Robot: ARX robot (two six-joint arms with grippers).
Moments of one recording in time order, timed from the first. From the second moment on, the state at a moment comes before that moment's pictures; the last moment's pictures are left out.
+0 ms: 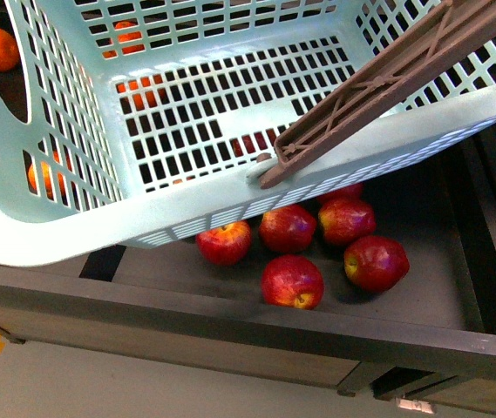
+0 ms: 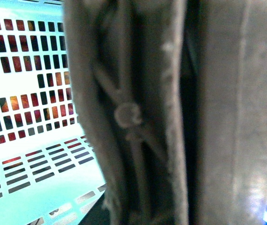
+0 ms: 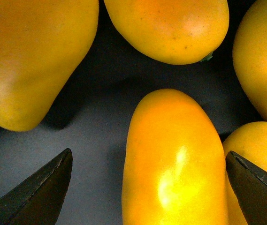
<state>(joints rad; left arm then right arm) -0.69 1.72 1.53 -0.44 0.01 -0.91 -0.65 2.65 1.43 0.32 -0.10 -0.13</state>
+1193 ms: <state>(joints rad) -0.69 1.72 1.53 -0.44 0.01 -0.91 -0.67 2.22 1.01 0.47 -0.36 -0.06</state>
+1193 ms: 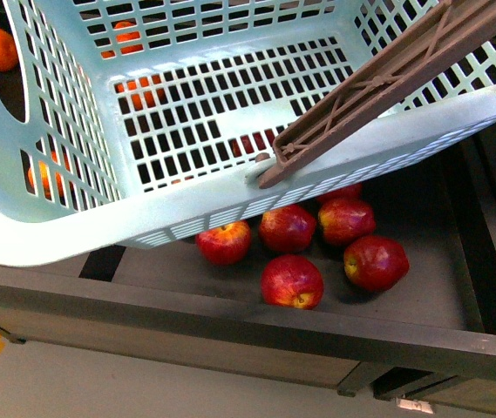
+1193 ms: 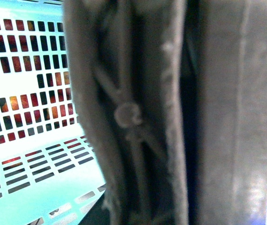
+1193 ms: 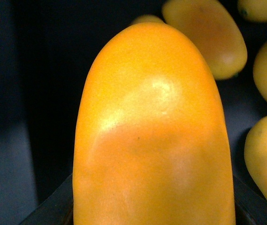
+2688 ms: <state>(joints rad) -0.69 1.72 1.53 -0.44 0.01 -0.91 0.26 1.39 0.80 0.38 -0.21 0.25</state>
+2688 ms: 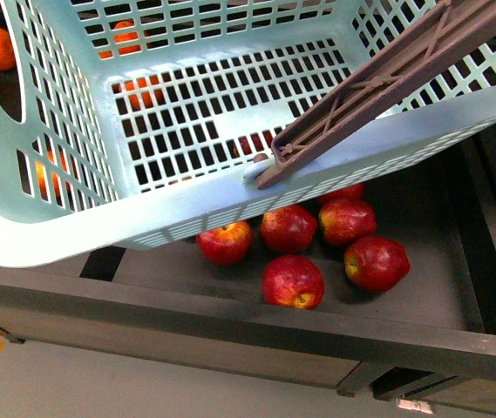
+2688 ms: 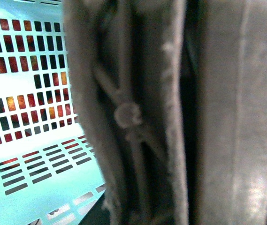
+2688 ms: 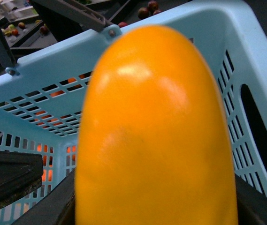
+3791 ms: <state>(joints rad) -0.69 1.72 1.53 -0.44 0.01 -0.91 0.00 0.81 0.19 0.62 0.00 0.00</state>
